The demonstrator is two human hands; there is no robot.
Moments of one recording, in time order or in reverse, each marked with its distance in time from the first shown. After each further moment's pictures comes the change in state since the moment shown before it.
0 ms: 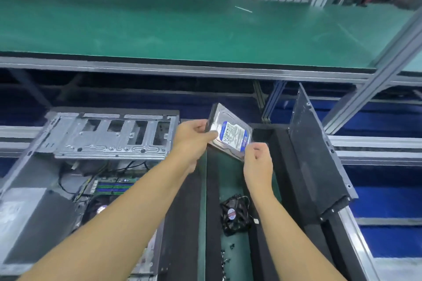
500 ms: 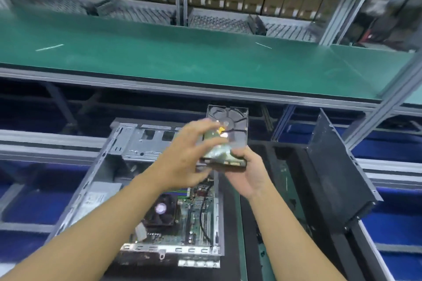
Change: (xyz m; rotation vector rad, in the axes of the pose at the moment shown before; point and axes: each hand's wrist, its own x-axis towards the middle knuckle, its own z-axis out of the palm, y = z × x) left_hand -0.054 0.018 -0.190 0.894 -0.233 1.261; right_hand -0.112 -0.117 0.080 0.941 -0.740 0.354
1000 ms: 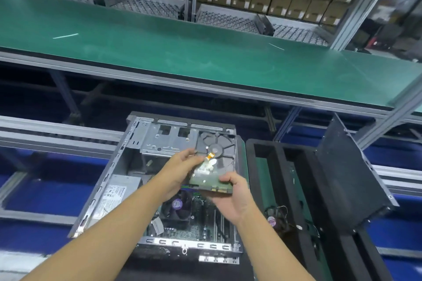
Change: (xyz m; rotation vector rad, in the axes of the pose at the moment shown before) left_hand -0.061 -0.028 0.025 -1.283 0.076 -1.176; right_hand -0.004 0.088 0.019 -0.009 0.273 0.202
